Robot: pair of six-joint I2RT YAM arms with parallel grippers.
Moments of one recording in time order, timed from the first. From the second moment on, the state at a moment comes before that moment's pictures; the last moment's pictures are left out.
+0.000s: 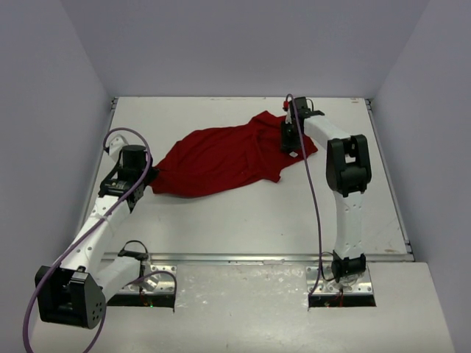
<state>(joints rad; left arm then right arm) -0.09 0.99 0.74 -0.44 -0.34 -0.76 0.18 2.28 1.75 -0.57 -0.08 0.15</state>
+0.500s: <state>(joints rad) -0.09 1.00 0.74 -0.44 -0.33 -0.75 0.18 2.28 1.74 -0.56 -0.10 0.14</state>
